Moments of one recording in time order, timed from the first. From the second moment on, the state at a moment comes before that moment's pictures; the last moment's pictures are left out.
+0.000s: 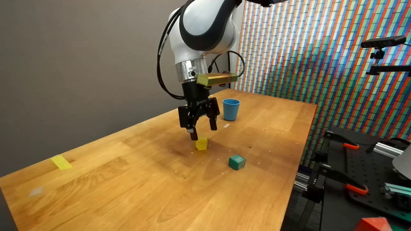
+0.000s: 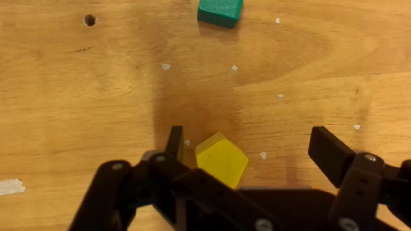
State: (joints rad) arm 0.24 0.61 0.15 -1.82 0.08 2.16 0.33
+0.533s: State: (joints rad) arm 0.30 0.71 0.07 -1.75 0.01 2.20 0.39
